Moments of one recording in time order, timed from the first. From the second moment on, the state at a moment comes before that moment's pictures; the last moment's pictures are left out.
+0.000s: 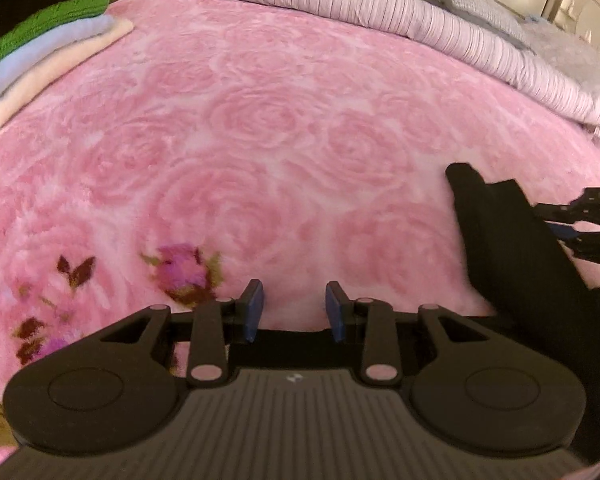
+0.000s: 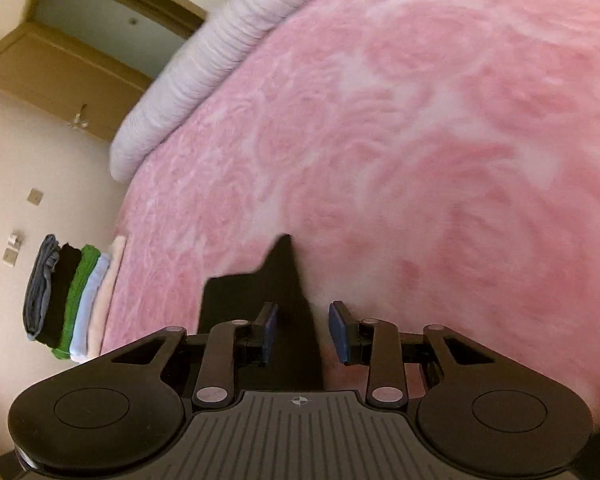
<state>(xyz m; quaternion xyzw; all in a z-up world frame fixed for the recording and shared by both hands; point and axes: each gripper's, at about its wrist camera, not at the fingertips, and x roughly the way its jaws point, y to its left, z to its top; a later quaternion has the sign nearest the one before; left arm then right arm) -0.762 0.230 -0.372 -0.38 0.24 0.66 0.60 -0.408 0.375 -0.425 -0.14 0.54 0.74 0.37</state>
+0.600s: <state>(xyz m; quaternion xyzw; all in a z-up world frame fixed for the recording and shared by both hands) -0.801 0.099 -0.345 -0.44 0.17 0.70 0.54 -0.500 0.134 -0.365 -0.23 0.34 0.87 0.26</state>
